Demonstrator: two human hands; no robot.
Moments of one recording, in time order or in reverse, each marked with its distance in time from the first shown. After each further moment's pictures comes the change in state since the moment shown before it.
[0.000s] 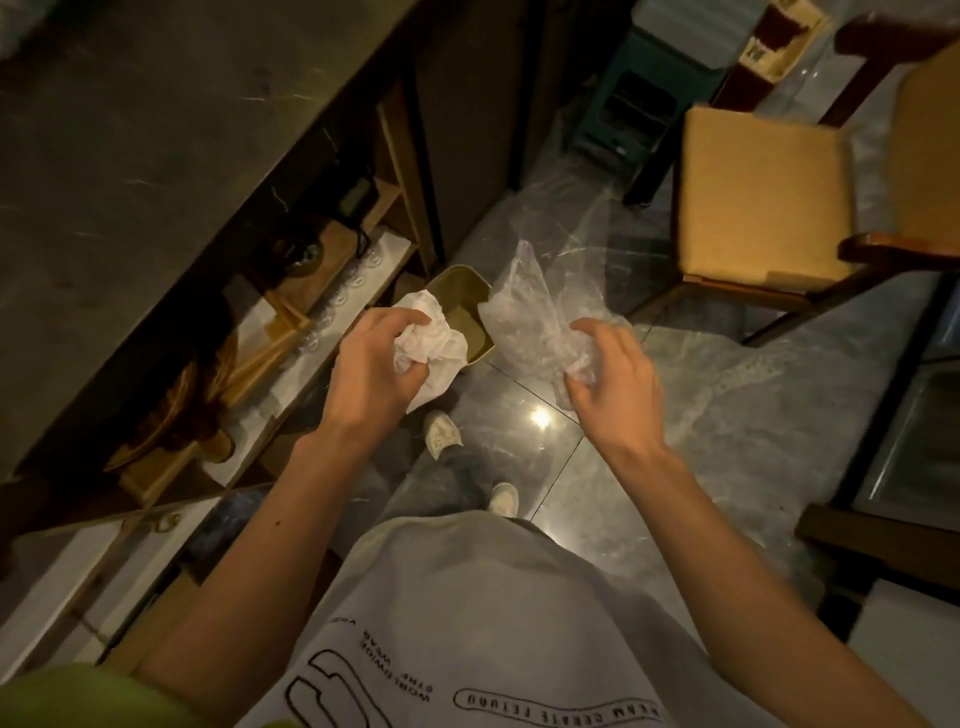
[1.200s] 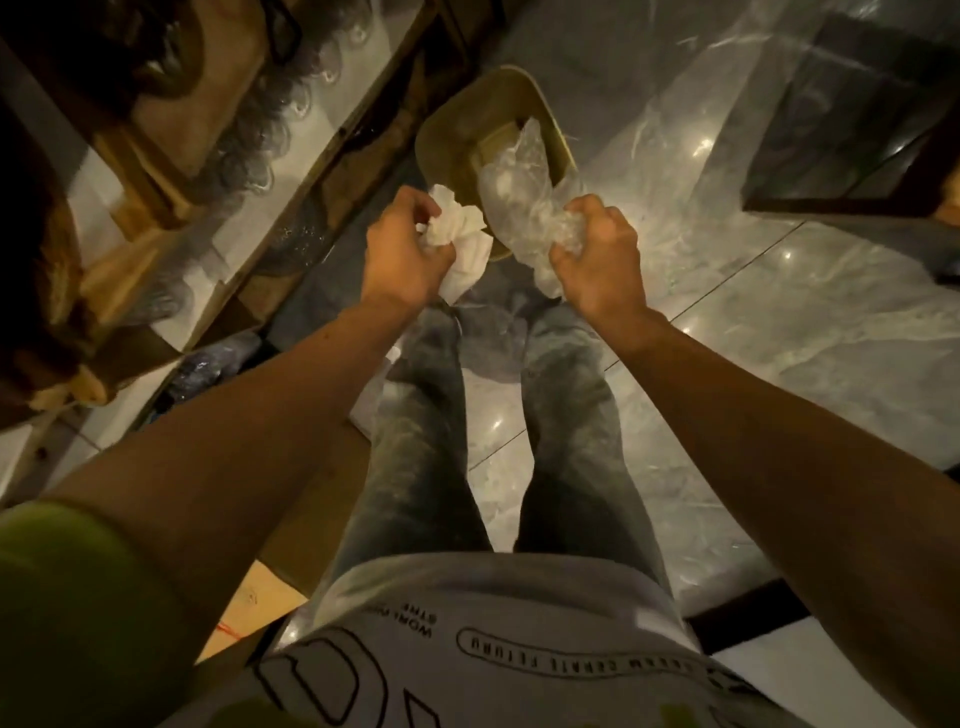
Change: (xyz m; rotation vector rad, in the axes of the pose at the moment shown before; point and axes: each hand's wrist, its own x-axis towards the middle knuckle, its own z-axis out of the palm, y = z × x) left_hand 0.191 -0.156 0.237 -0.061 -0.119 -0.672; right_hand 0.249 0.151 0.252 0.099 -0.560 0.226
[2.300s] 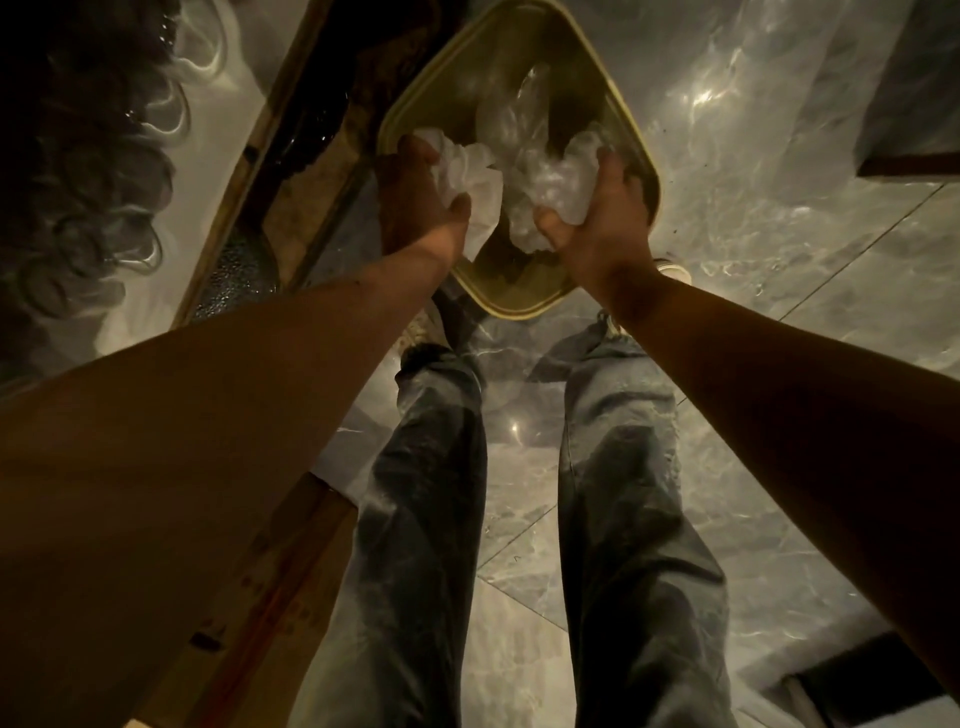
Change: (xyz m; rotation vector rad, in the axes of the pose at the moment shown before) left_hand 0.217 -0.105 0.134 0.163 0.023 -0.006; right_hand 0.180 0.060 0.157 0.138 0.060 0.173
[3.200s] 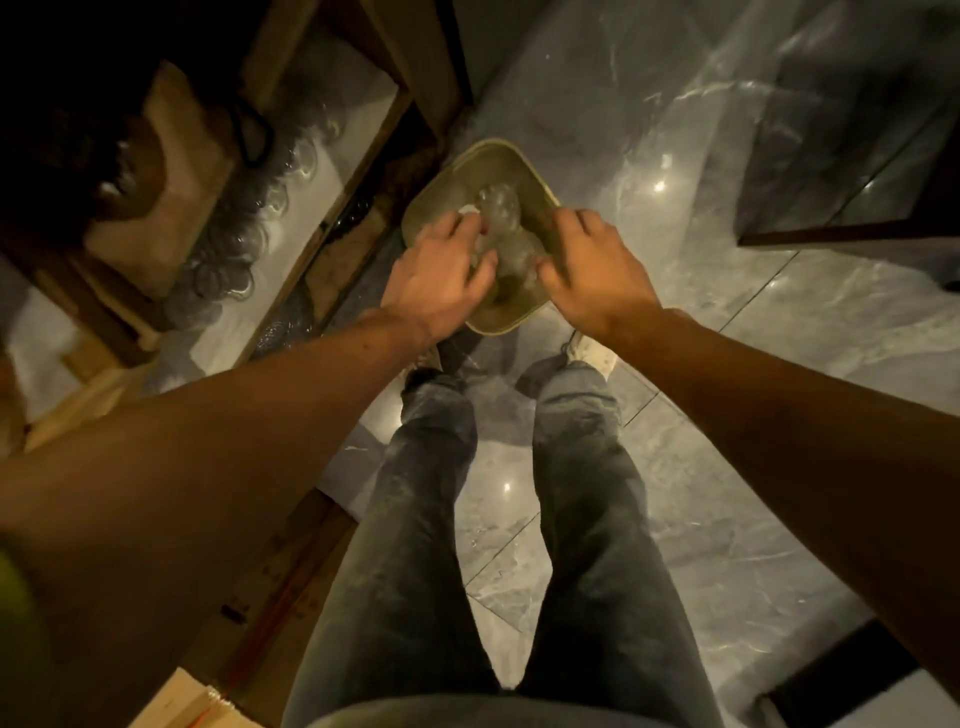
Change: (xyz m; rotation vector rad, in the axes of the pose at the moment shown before) left_hand -0.121 0.076 -0.130 0.215 -0.170 0.530; right_hand -0.110 -0.066 -0.123 -0.424 -0.030 -0.401
